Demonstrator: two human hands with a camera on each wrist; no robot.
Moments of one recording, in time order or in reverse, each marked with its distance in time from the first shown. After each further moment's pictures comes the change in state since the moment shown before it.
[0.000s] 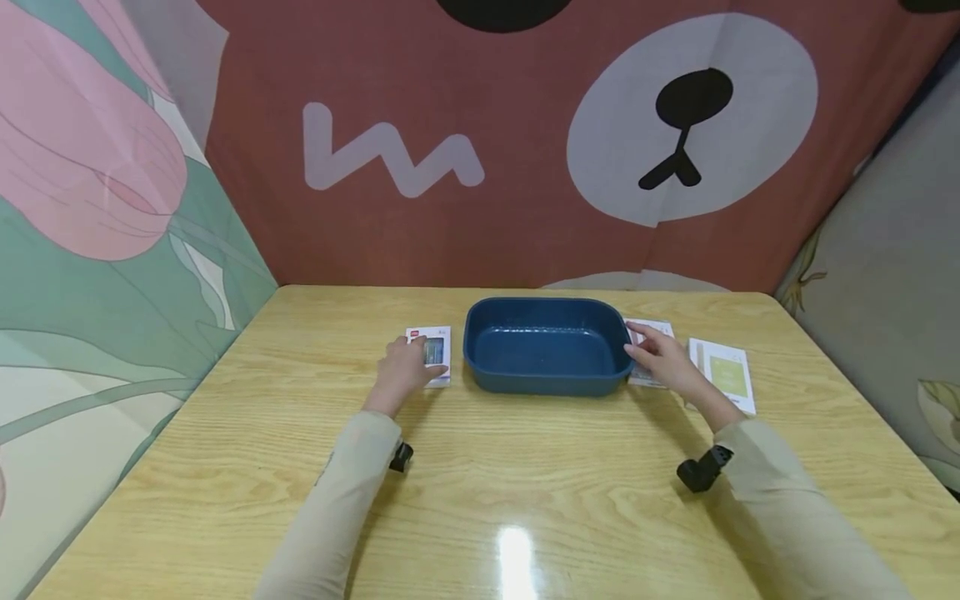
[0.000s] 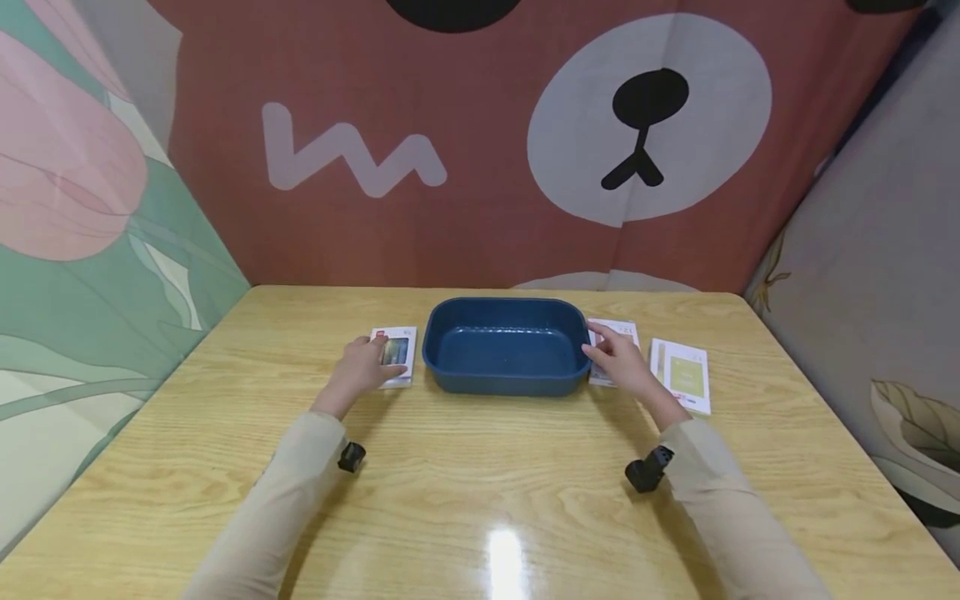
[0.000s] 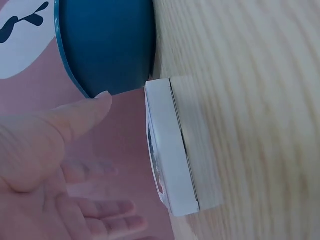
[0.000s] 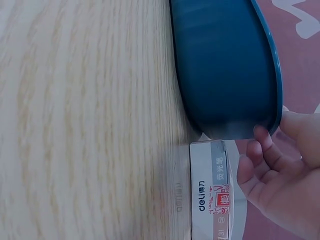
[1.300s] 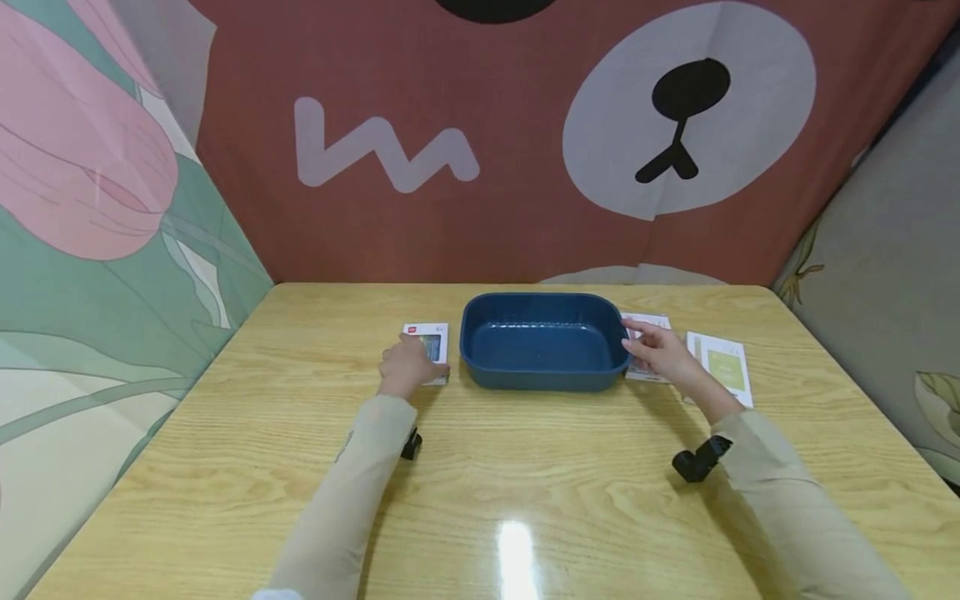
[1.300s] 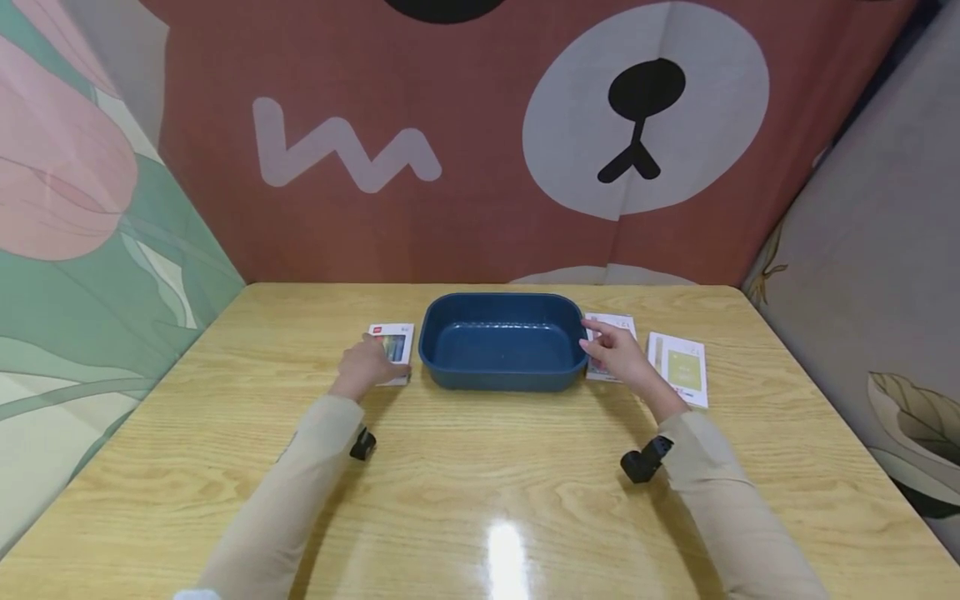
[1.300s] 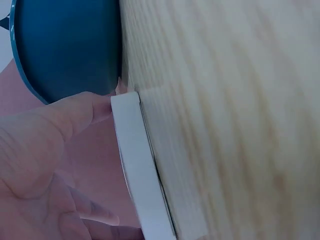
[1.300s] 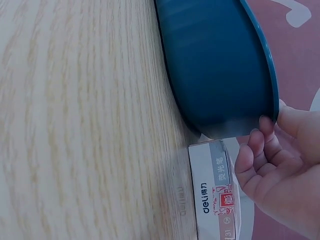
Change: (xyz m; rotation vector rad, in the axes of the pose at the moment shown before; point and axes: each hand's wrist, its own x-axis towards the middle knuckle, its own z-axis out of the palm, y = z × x) left_hand 0.011 0.016 0.008 0.047 -0.116 -0.291; right_hand 0.000 0.003 -0.003 0.221 -0.070 0.143
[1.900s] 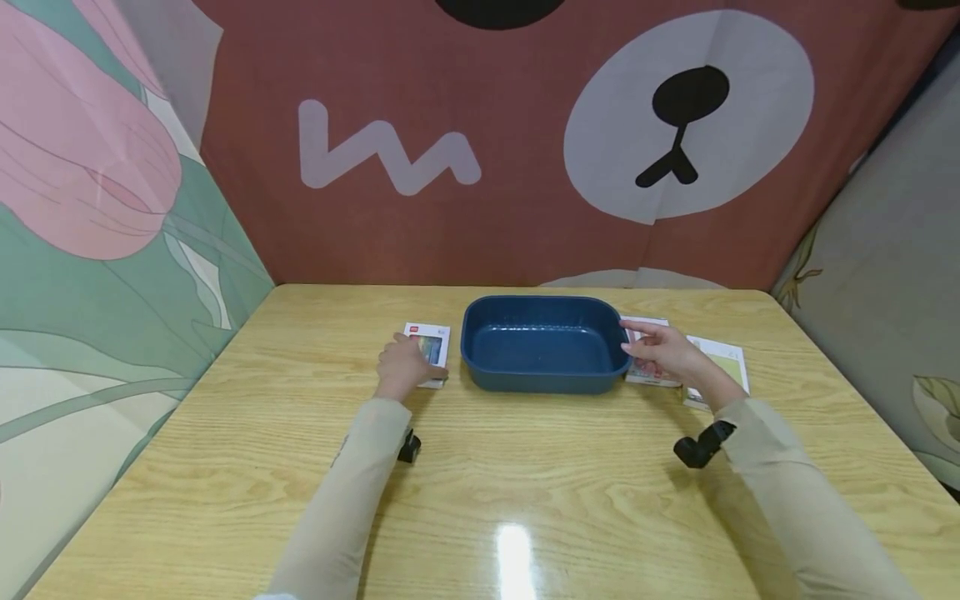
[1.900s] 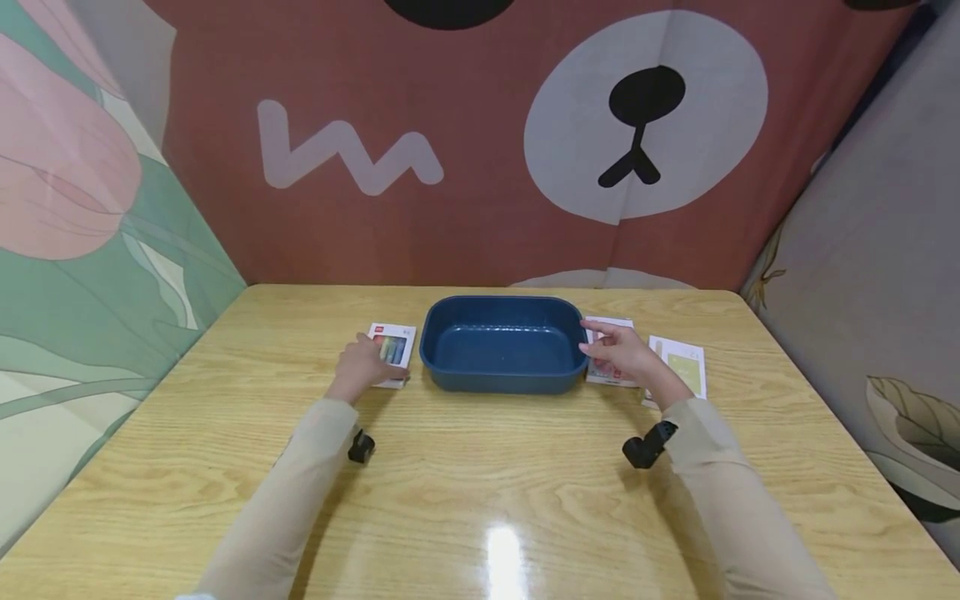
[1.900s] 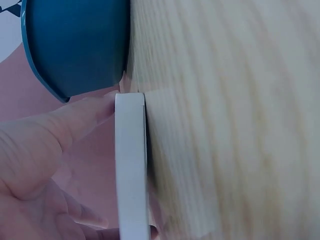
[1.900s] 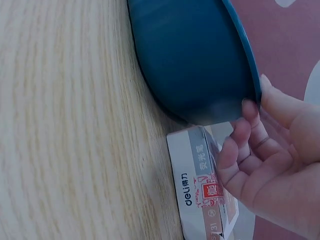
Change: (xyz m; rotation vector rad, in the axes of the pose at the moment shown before) left_hand 0.006 -0.008 0.003 -0.083 0.083 -0.002; right_hand 0.009 -0.004 -0.014 0.122 -0.134 0.114
